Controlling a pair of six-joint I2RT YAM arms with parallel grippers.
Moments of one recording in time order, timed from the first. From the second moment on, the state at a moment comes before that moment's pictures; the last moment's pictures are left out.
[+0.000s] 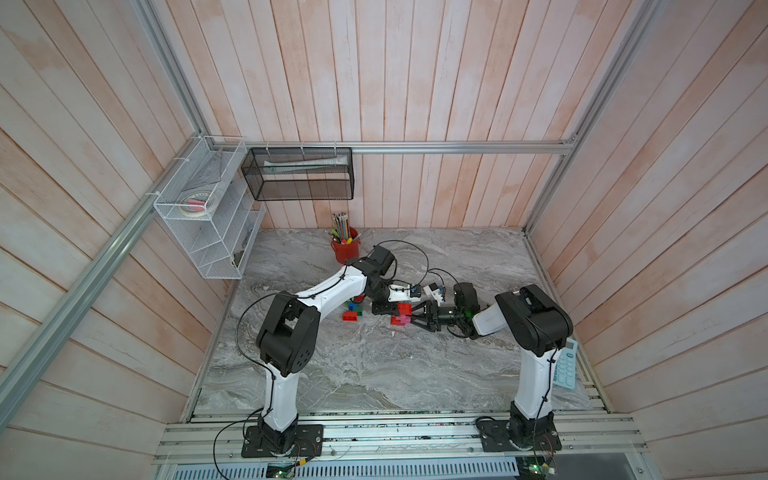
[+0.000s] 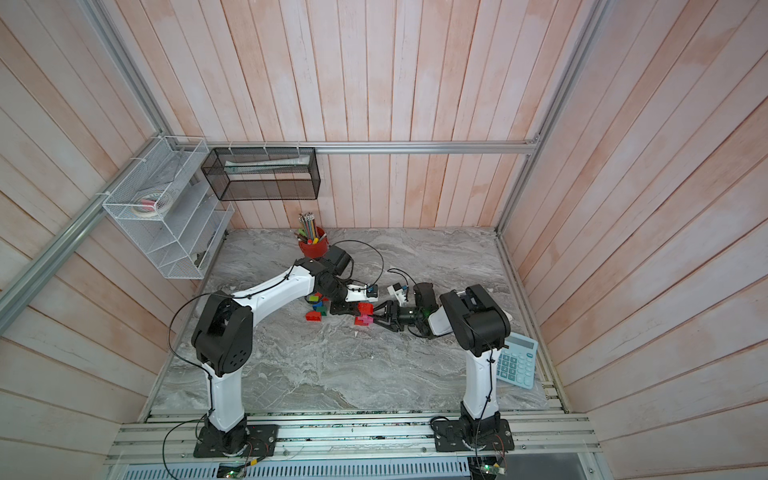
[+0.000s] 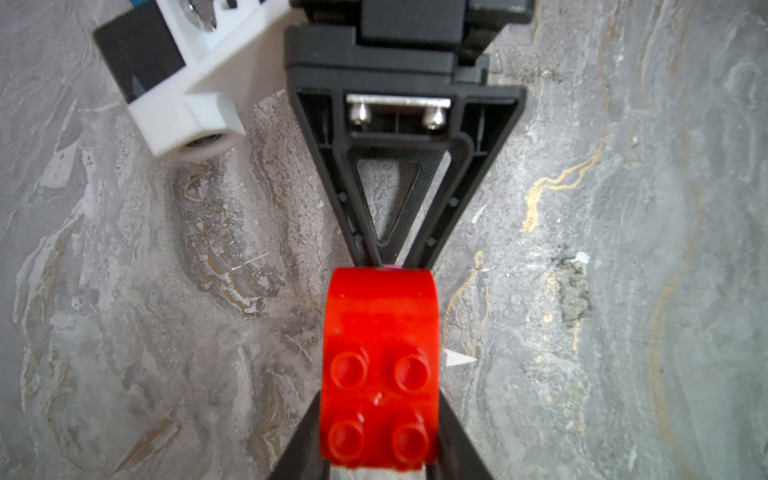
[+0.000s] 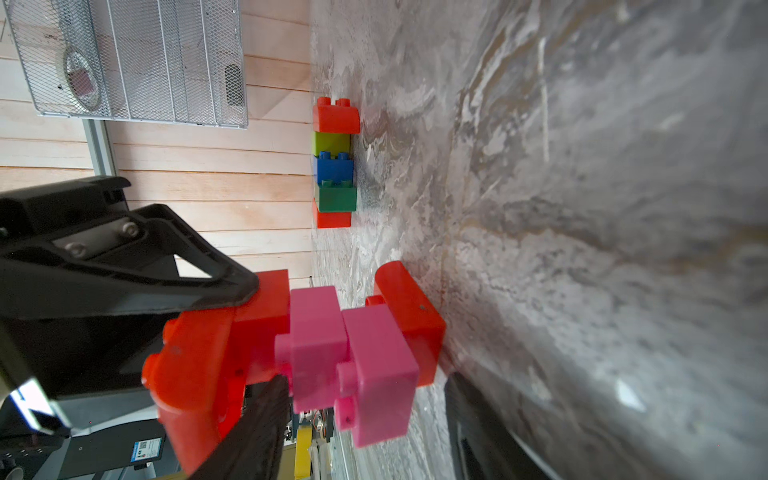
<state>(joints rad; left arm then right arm) -0.59 1.98 1.57 -0.81 0.41 1.02 0.35 2.03 0.73 0.74 -1.07 0.97</state>
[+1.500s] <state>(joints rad) -0.59 2.00 1.57 -0.80 0.35 1.00 0.36 2.04 0.79 0.73 -1.10 0.93</state>
